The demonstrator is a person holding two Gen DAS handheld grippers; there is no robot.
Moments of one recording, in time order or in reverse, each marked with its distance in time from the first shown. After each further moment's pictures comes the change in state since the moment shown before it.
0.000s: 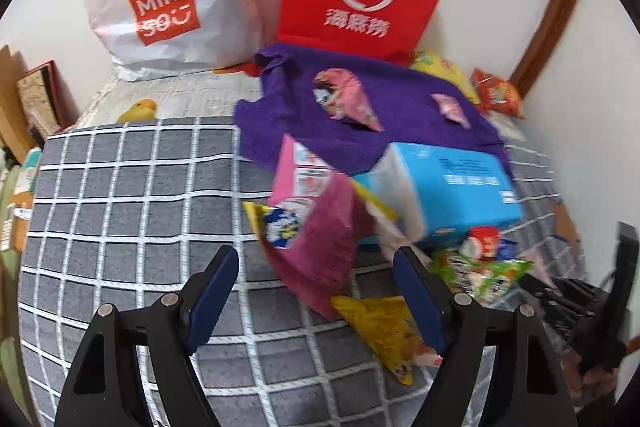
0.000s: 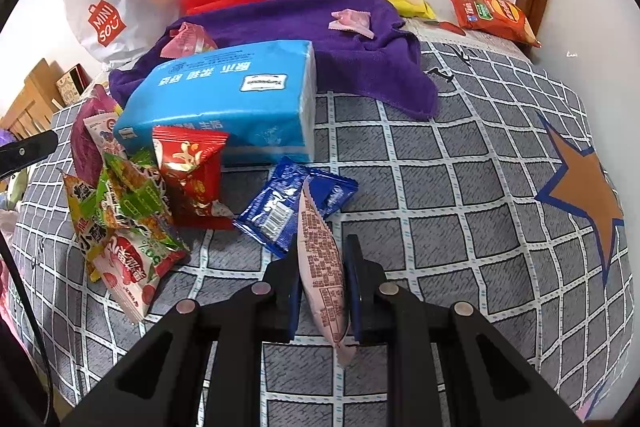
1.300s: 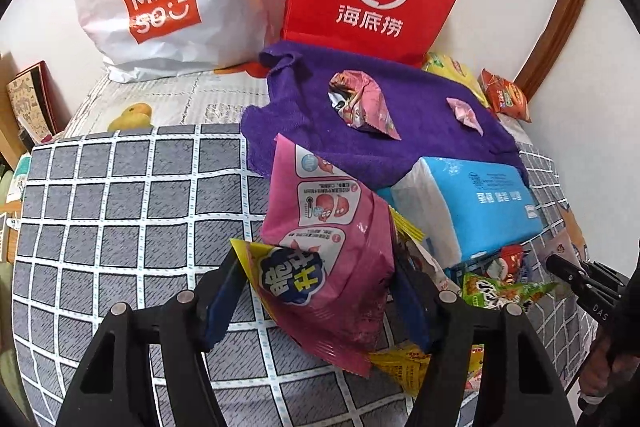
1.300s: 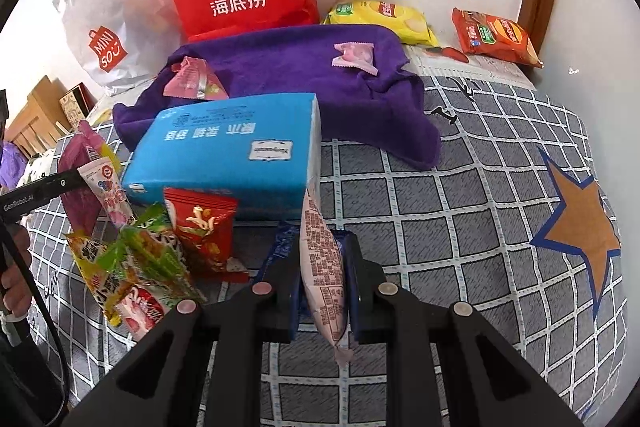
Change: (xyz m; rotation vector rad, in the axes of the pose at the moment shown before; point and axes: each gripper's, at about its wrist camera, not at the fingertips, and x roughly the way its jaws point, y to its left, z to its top) left arm 0.019 0.017 0.014 0.006 -0.004 -0.039; right arm -0.012 0.007 0.034 0.011 -0.046 0.012
